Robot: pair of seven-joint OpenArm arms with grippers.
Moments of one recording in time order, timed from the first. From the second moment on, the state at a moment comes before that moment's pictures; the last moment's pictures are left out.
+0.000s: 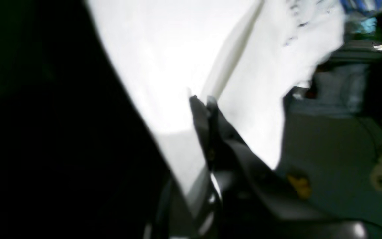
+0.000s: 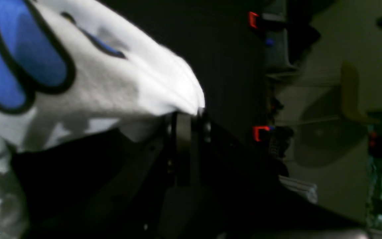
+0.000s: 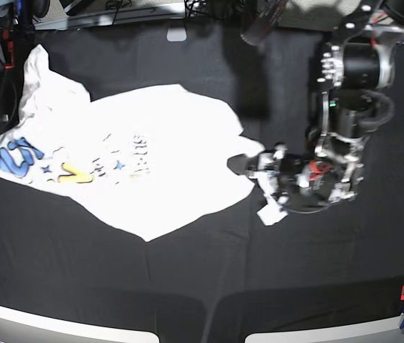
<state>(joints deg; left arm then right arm) -29.8 -2.9 -2.6 36.2 -53.1 -40.4 78.1 -18.0 38.9 21.9 97.6 -0.6 10.5 -48.0</state>
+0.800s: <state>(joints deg) -23.4 -21.4 -2.5 36.4 -71.4 -42.0 78.7 -18.0 35.2 21.9 97.6 56.9 39.4 -83.2</state>
